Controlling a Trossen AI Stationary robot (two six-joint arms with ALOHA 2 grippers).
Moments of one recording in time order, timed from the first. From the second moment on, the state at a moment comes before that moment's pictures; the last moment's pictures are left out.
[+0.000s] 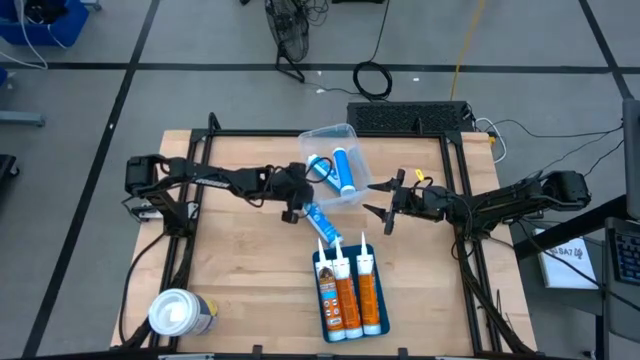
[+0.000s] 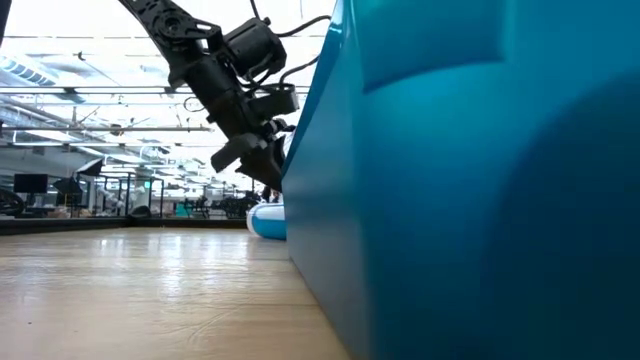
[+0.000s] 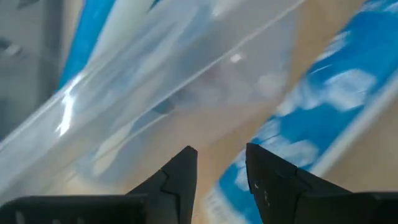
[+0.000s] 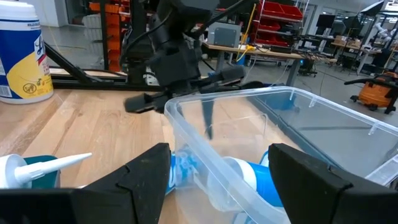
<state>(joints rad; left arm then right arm) 0.19 1.65 0.92 -0.10 -0.12 0.54 -0.03 1.12 0.26 0.79 0.23 -0.09</state>
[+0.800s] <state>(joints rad) 0.30 1.67 0.92 -0.12 0.00 0.35 -0.03 1.12 0.26 0.79 0.23 -0.09</state>
